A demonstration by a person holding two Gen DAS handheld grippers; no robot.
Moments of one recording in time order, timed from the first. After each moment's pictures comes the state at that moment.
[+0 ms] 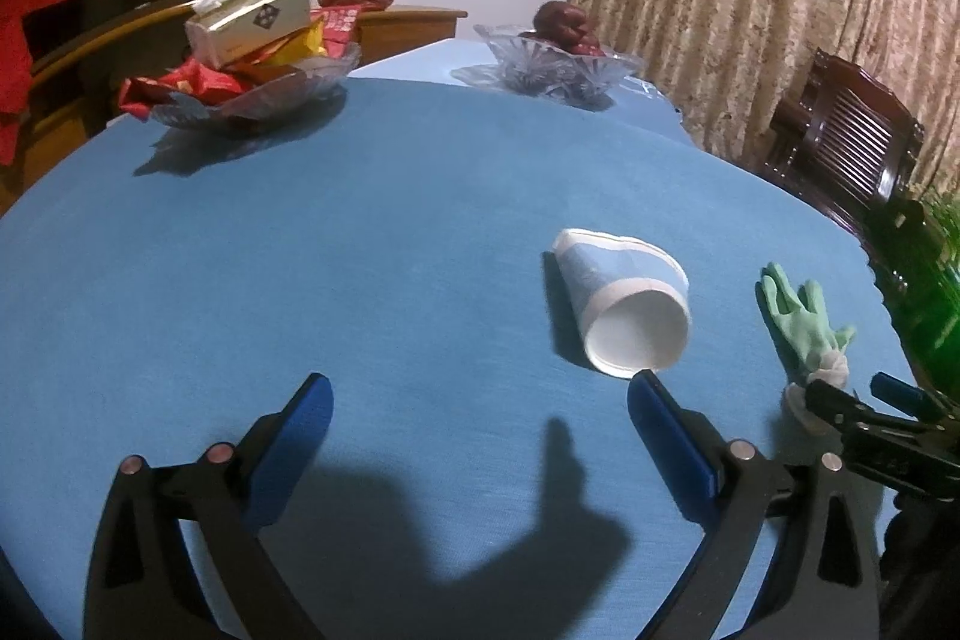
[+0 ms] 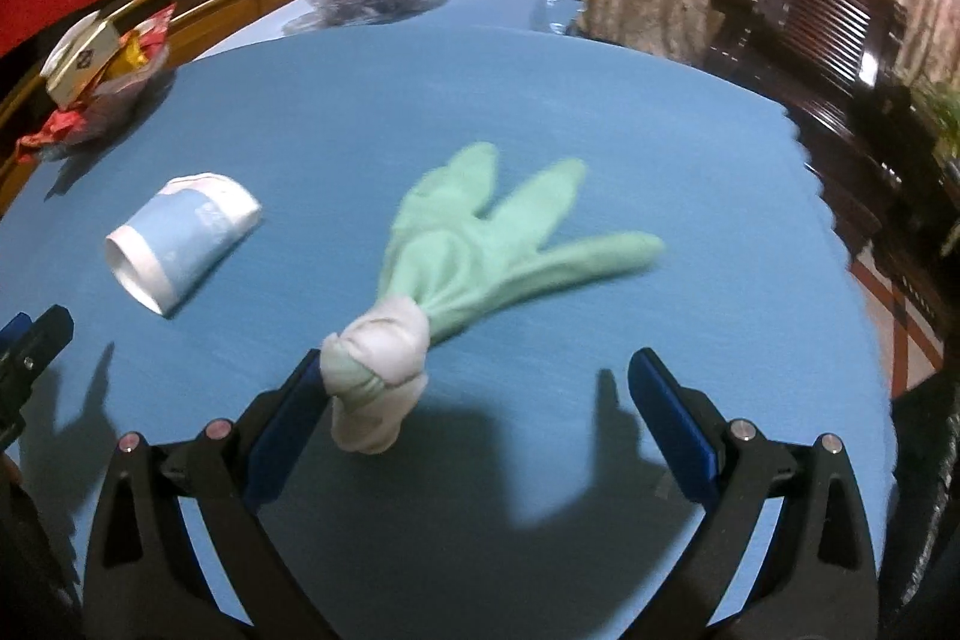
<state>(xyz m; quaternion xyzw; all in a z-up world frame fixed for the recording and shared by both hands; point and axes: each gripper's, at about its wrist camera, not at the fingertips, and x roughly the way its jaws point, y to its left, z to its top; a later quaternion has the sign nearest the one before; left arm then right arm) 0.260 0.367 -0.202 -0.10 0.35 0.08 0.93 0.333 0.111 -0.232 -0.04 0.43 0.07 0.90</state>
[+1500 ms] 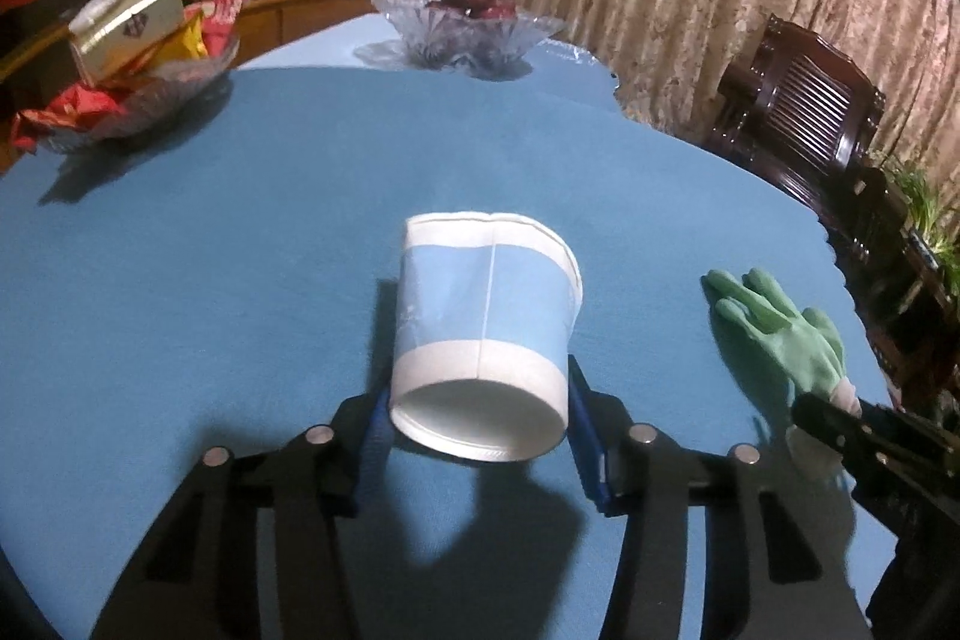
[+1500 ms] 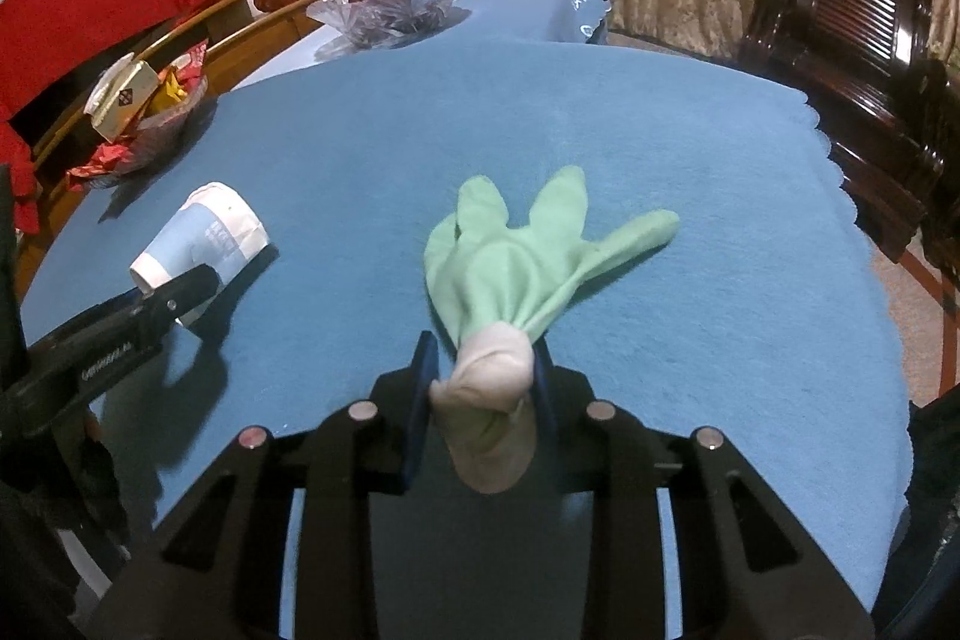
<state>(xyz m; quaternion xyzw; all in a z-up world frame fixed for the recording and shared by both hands) 0.308 0.309 -0.199 -0.09 0.38 0.01 0.92 0.331 0.078 -0.216 0.00 0.42 0.15 0.89</state>
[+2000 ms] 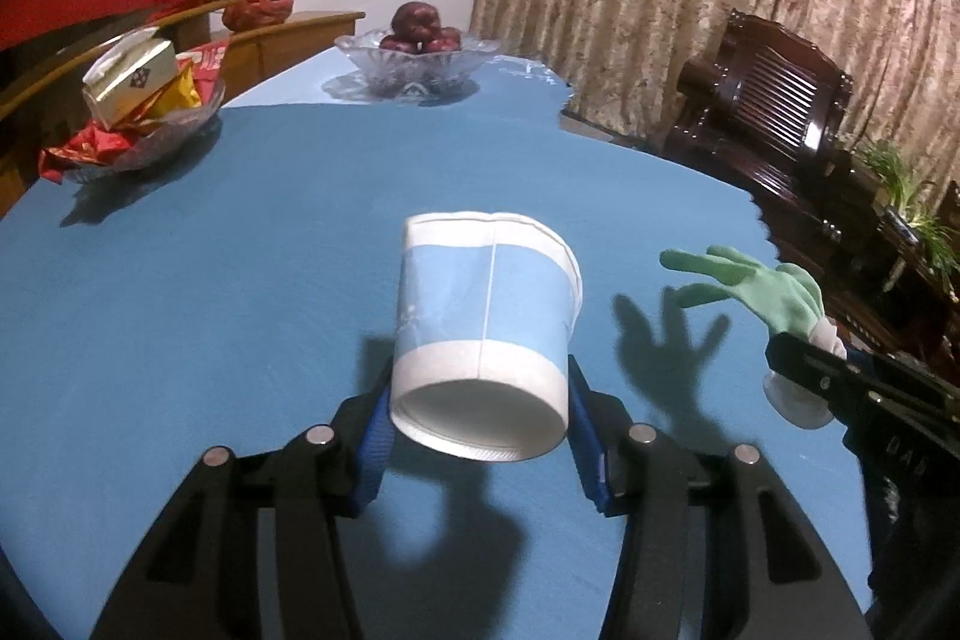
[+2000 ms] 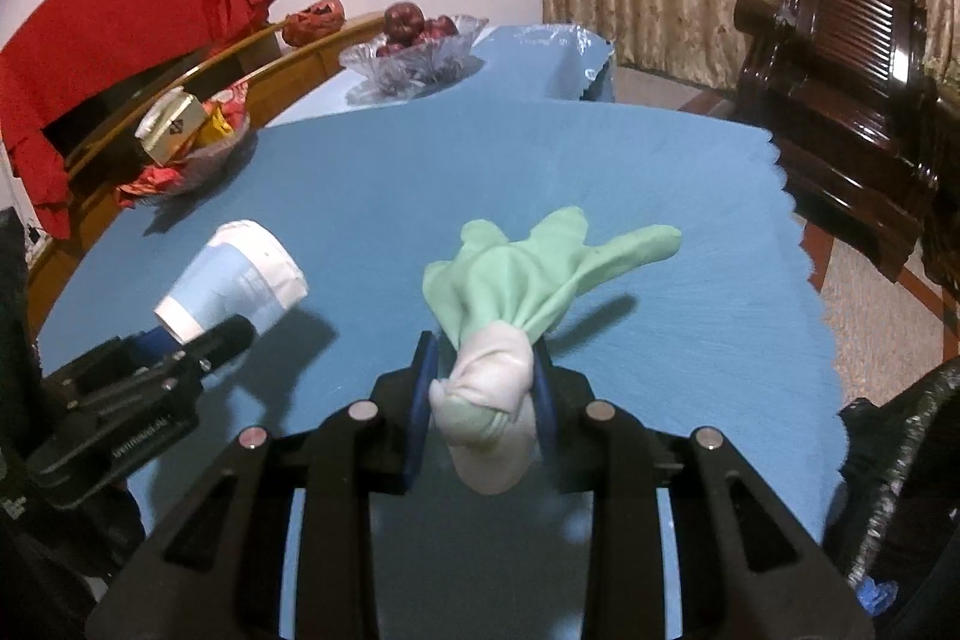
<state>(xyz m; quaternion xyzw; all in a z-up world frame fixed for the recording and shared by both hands) 0.251 0.258 -0.155 -0.08 0.37 -0.01 0.93 0.277 0.044 -0.162 0.01 0.38 0.17 0.91</state>
